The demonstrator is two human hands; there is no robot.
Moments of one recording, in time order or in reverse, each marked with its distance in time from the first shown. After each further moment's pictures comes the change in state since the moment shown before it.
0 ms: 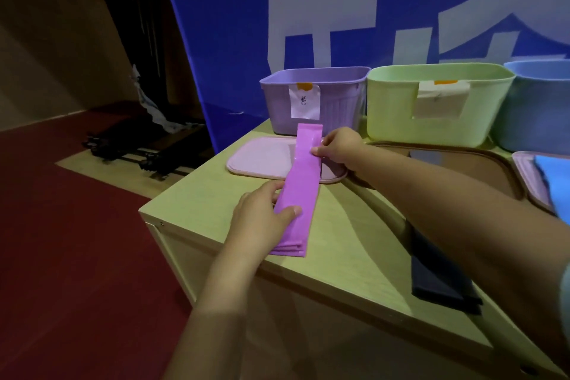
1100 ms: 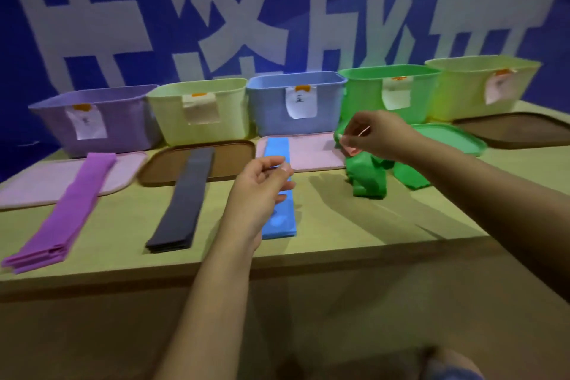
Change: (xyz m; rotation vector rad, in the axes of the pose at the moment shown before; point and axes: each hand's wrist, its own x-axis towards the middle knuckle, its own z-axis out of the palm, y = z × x) left_hand -0.149 0.248 0.136 -0.943 -0.444 0.099; right_hand -0.294 0.209 -0.297 -0.302 0.339 0.105
